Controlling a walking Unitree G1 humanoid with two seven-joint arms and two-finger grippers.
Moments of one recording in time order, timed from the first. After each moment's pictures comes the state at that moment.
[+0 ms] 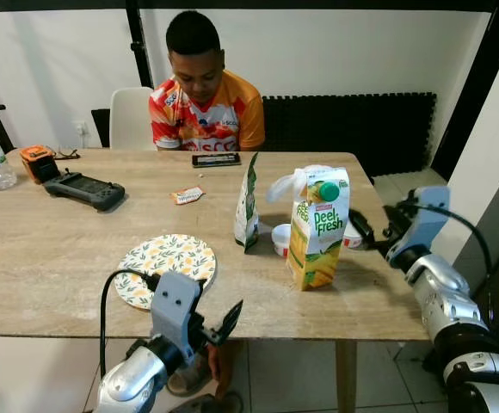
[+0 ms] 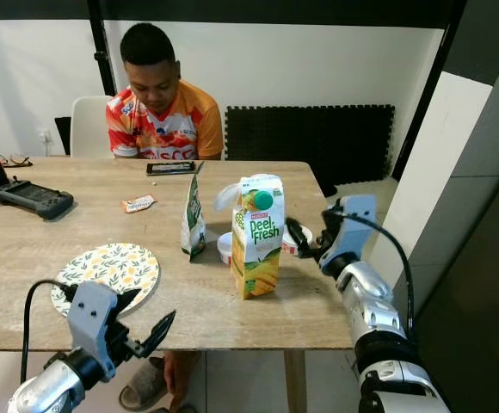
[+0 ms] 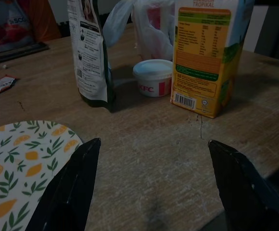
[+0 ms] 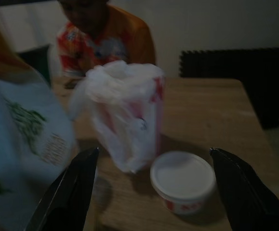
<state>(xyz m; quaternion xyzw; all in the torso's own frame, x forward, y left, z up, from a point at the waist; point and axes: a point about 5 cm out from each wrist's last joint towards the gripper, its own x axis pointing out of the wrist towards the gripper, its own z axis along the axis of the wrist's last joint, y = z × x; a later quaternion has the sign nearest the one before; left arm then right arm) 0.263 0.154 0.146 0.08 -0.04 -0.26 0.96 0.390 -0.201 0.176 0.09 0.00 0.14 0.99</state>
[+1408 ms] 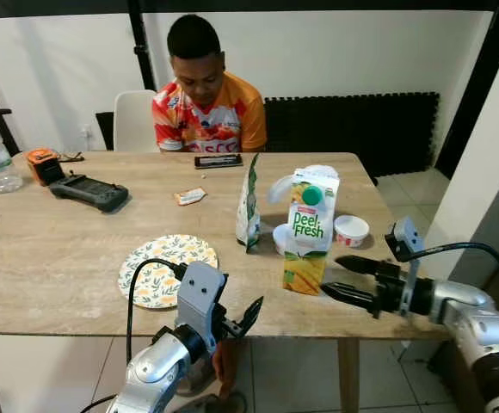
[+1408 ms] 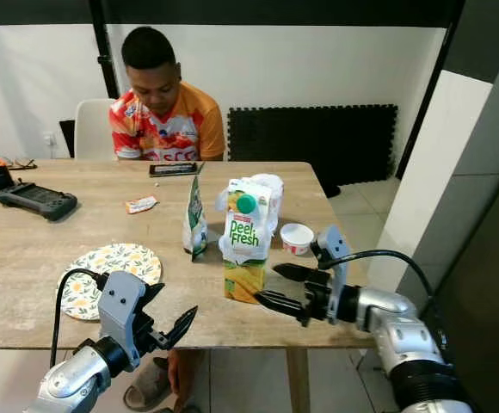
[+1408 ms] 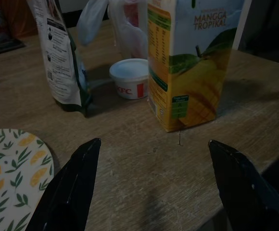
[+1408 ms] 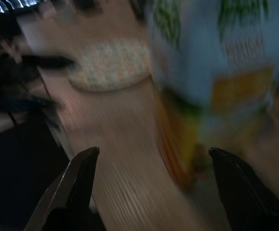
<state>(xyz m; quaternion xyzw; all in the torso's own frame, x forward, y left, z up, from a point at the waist) 0.276 0.127 0.143 0.07 -0.02 -0.29 0.95 0.341 -0.207 0.158 0.01 0.15 0.46 0.88</state>
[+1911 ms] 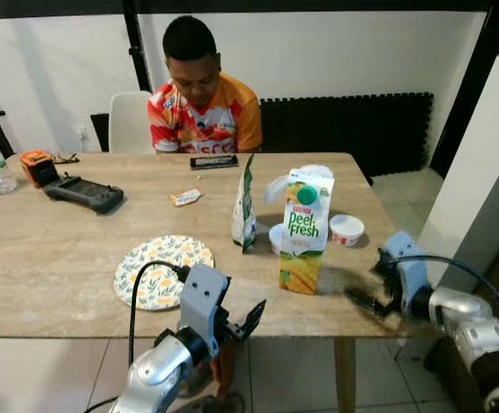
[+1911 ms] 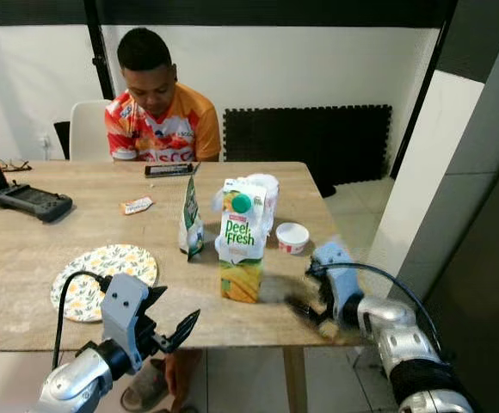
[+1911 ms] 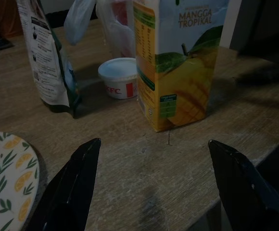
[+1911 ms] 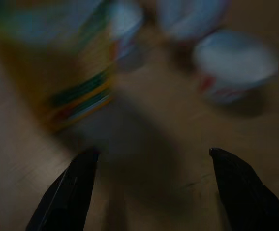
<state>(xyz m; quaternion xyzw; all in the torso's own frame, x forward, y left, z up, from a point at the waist) 0.275 0.125 0.141 0.07 -0.02 -0.30 0.95 0.369 -0.228 0.147 -0.07 0.15 0.20 0.97</state>
